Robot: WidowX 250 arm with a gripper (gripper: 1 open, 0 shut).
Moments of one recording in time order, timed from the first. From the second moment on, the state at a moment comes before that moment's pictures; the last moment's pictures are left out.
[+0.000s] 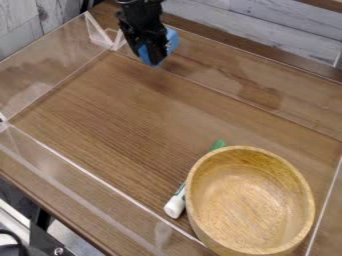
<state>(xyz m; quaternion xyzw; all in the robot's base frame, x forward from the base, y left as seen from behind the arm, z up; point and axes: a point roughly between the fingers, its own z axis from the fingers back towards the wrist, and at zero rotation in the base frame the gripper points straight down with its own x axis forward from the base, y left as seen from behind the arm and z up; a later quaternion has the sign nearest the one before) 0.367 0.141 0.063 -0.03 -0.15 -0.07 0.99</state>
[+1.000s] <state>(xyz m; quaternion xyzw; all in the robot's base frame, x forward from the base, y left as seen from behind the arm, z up) 0.332 0.105 0.092 -0.02 -0.14 -0.07 0.99</state>
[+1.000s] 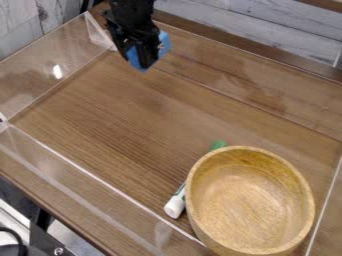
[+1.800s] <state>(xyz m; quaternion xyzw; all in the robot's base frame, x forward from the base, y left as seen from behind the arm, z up) 0.285 0.038 0.123 -0.01 -0.14 -0.08 0.99</state>
